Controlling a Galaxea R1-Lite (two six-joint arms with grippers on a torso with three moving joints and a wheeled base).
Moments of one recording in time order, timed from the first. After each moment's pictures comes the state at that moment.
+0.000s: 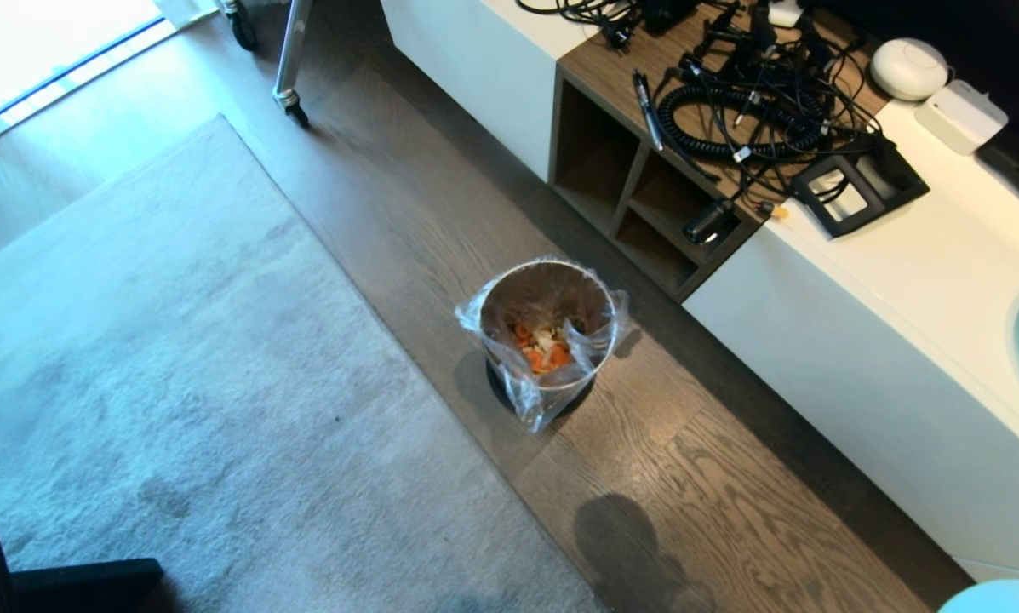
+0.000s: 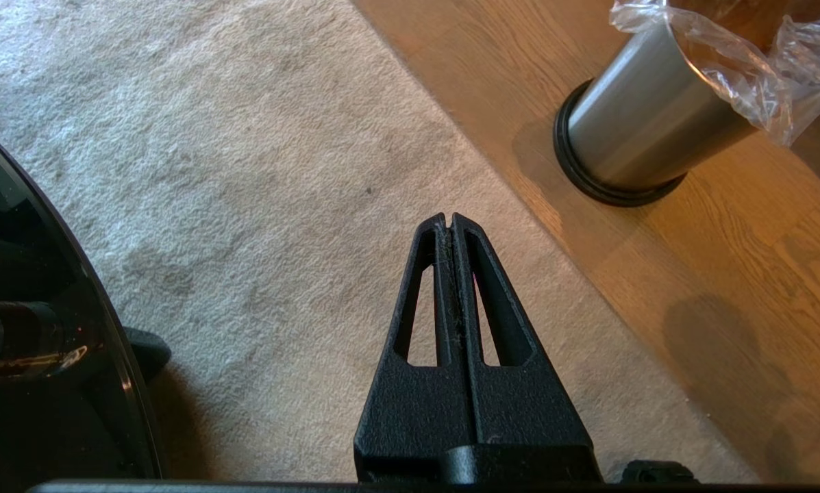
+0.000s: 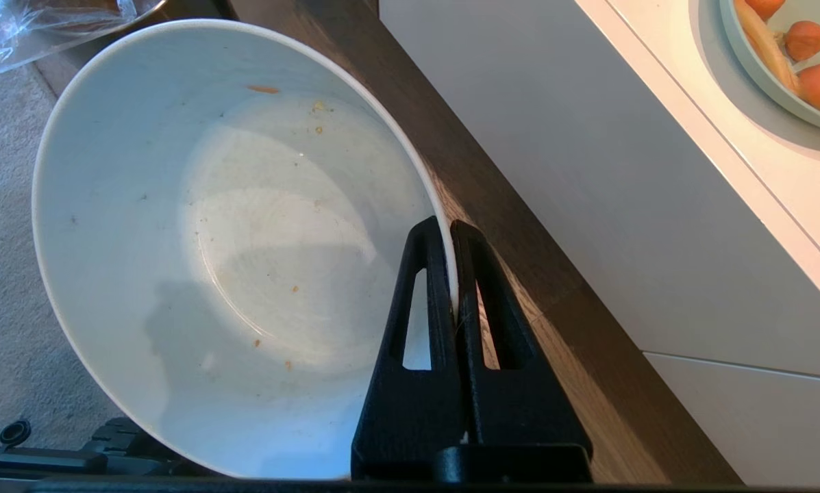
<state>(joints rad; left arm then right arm) 0.00 0.00 0.00 0.00 0.01 -0.06 0.00 0.00 0.00 0.00 0.02 -0.10</state>
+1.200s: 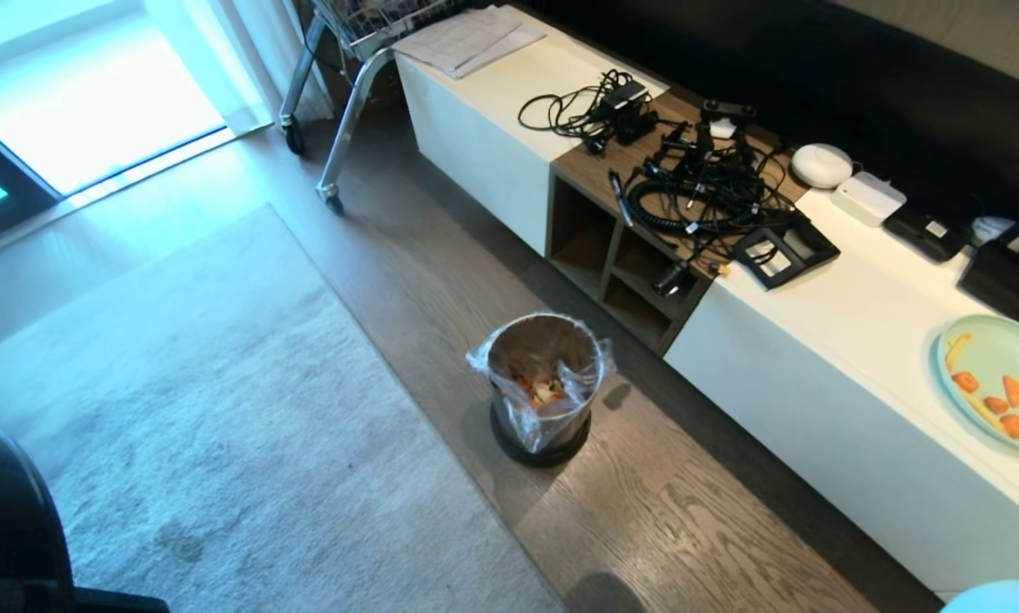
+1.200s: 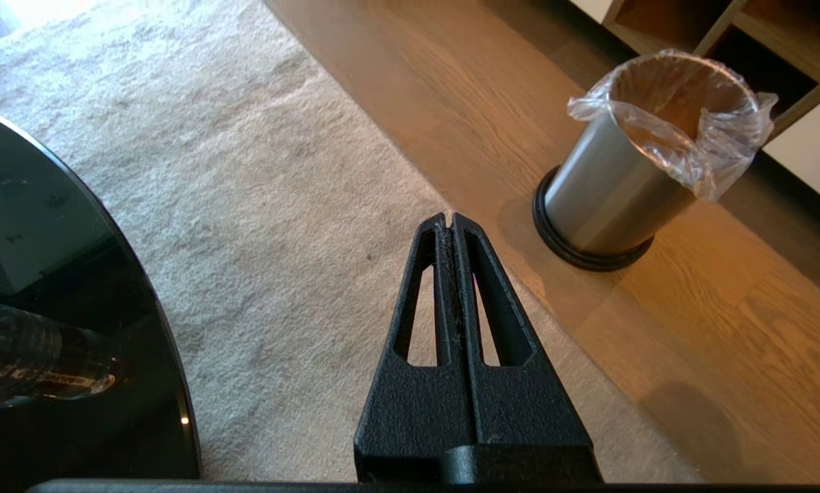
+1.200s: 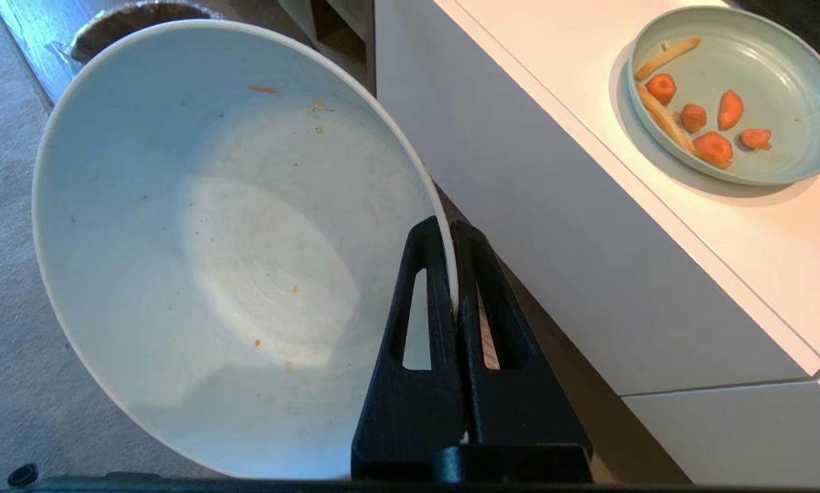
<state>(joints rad) 0.00 0.00 0.00 0.00 0.01 -0.06 0.00 0.00 0.00 0.00 0.02 -0.10</state>
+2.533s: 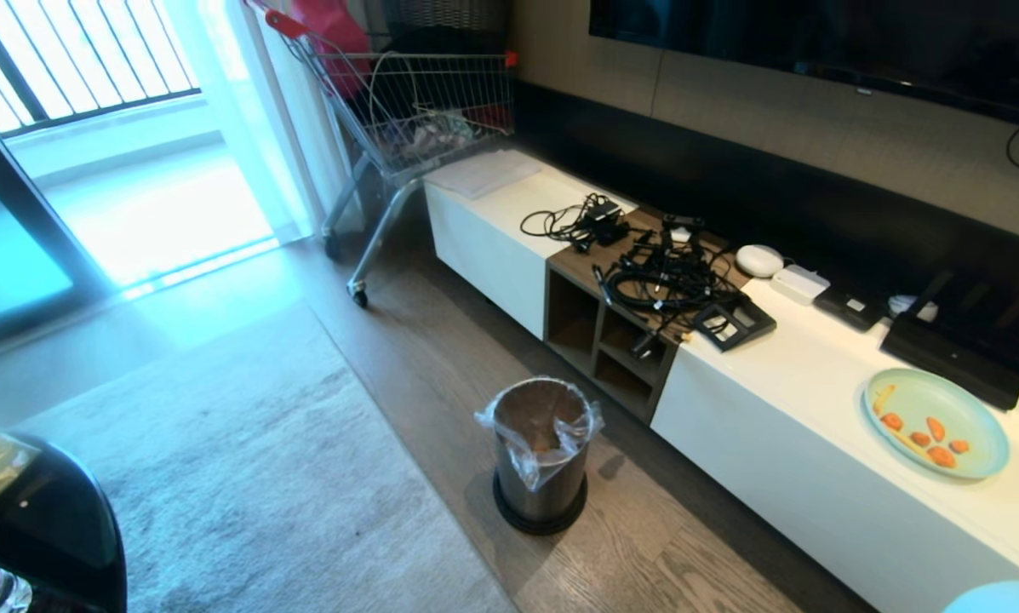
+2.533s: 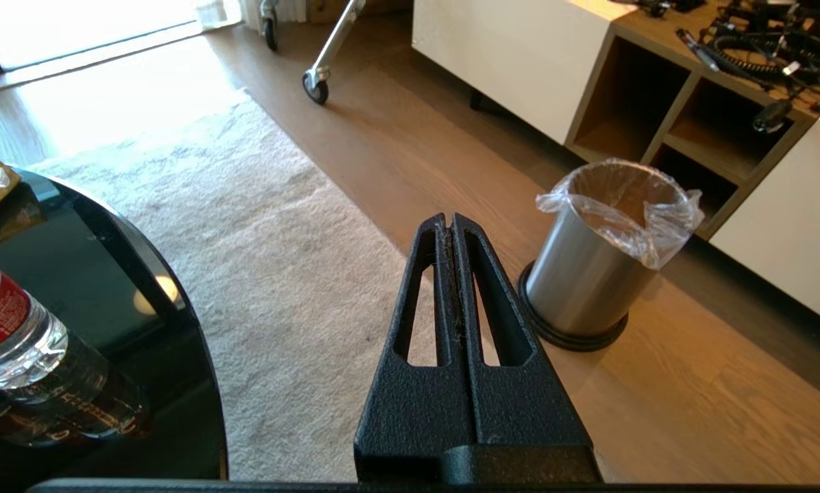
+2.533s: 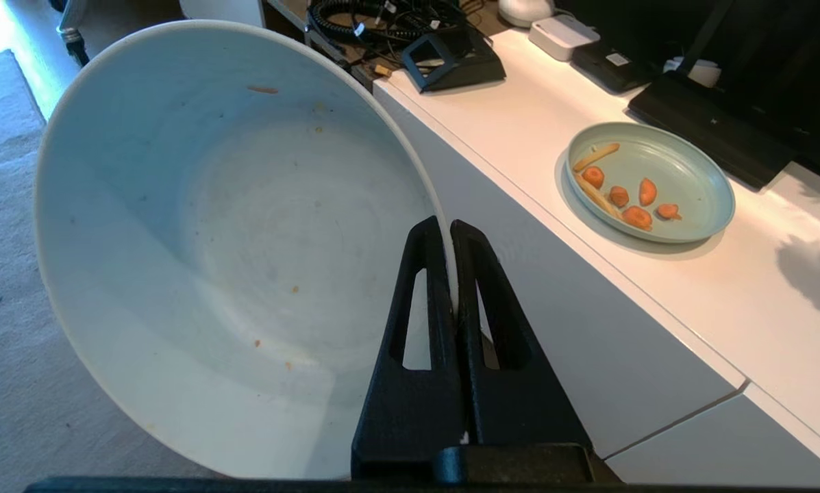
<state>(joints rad) 0.00 0.00 0.00 0.00 0.01 -0.06 0.00 0.00 0.00 0.00 0.02 -0.10</state>
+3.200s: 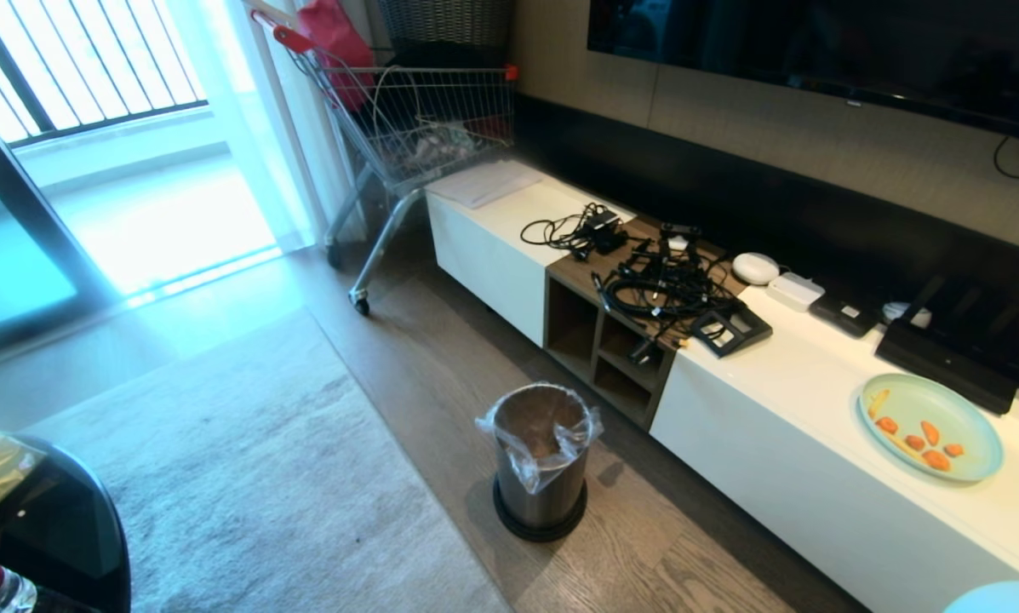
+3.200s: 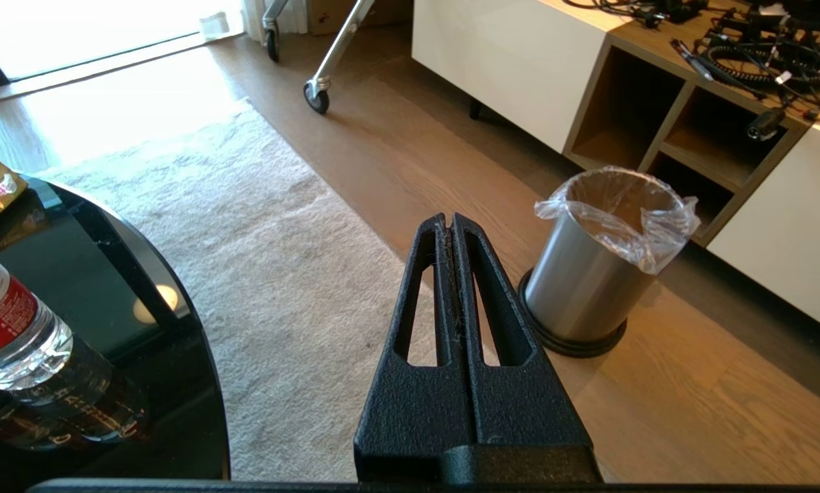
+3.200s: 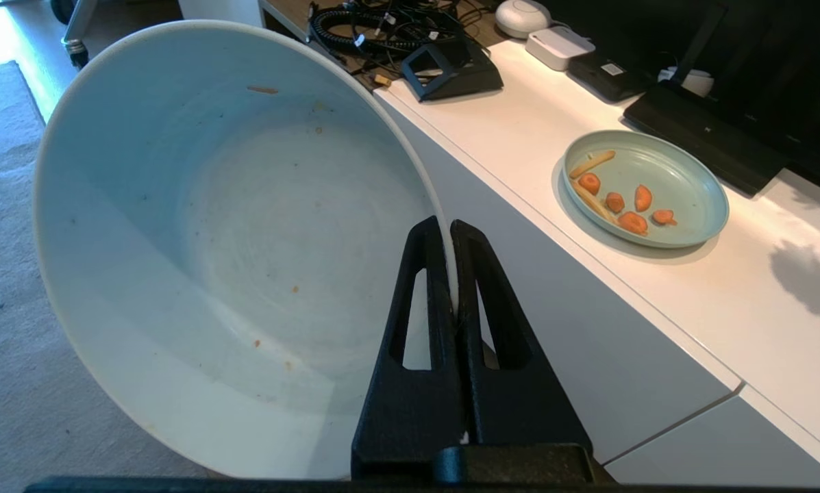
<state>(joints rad) 0.00 0.00 0.00 0.00 0.01 -0.06 0.00 0.00 0.00 0.00 0.02 -0.10</state>
